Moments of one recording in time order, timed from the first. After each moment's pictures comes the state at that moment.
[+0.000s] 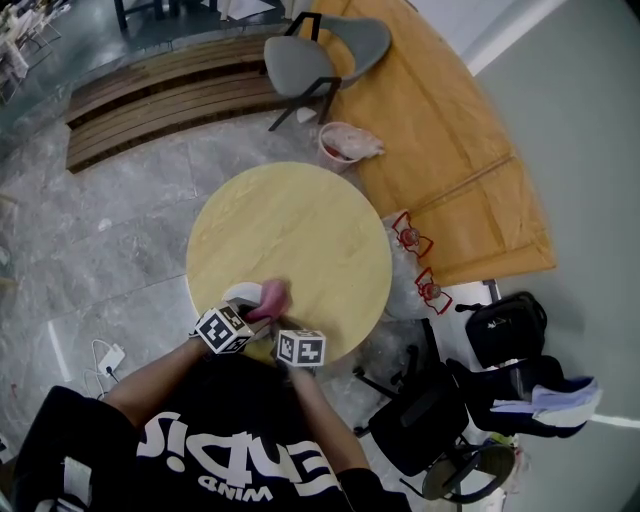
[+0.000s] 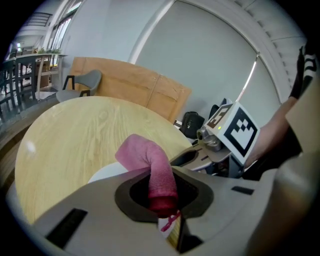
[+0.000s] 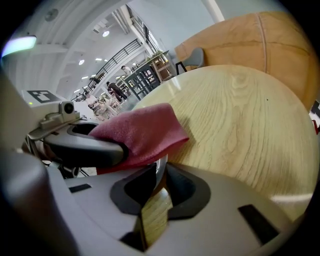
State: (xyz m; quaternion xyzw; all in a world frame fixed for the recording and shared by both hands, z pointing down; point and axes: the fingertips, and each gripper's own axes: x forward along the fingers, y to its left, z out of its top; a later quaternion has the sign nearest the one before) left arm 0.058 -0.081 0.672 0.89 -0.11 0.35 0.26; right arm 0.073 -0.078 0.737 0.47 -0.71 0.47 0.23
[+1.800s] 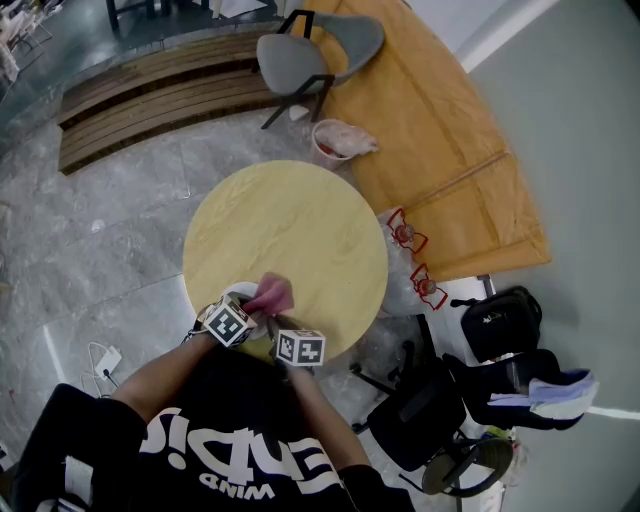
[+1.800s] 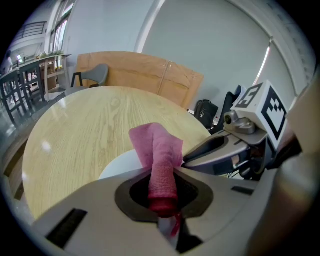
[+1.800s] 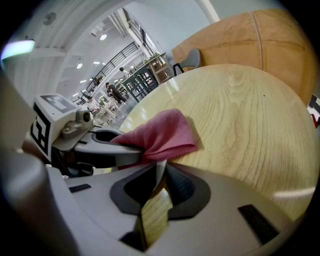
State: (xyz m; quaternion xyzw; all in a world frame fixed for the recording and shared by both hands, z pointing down) left arm 0.043 -0.102 0.718 0.86 -0.16 0.42 0.24; right arm 0.073 -0.077 0.739 0.48 -0.71 0.48 0.21
